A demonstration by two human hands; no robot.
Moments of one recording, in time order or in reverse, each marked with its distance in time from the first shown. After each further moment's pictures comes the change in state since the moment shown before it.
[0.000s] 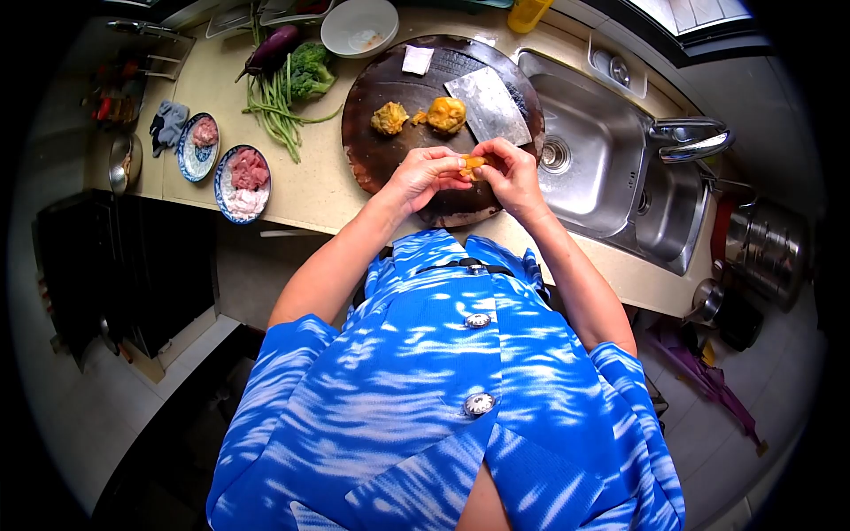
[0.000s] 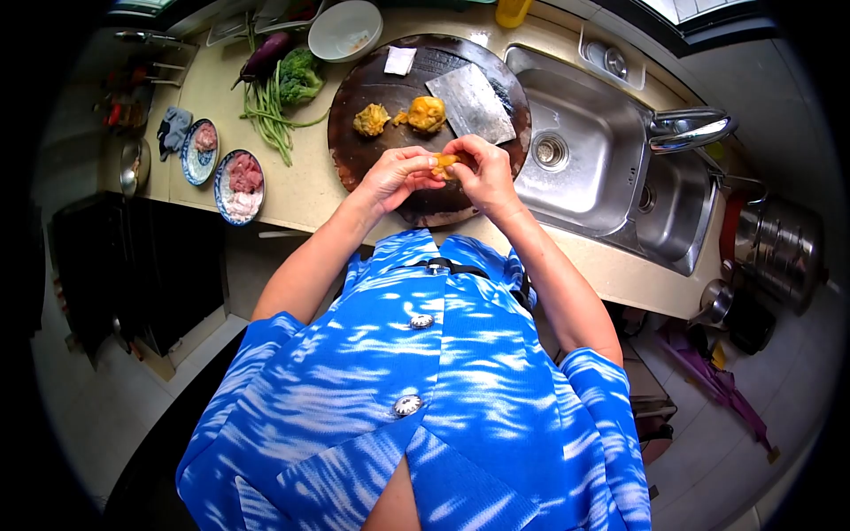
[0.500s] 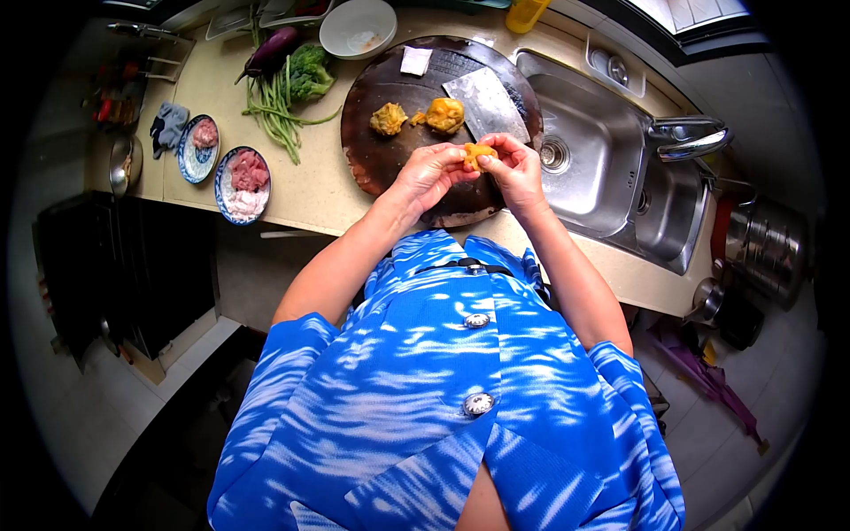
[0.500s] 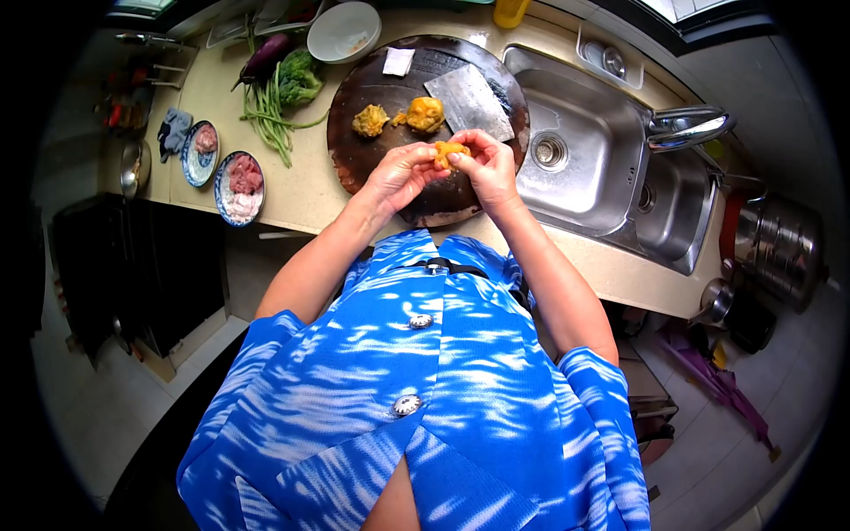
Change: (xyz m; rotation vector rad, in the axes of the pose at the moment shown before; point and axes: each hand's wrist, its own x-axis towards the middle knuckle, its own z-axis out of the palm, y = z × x) left_hand 0.007 -0.005 0.014 -0.191 0.011 0.090; right_hand 0.001 0.004 0.001 0.471 0.073 0.136
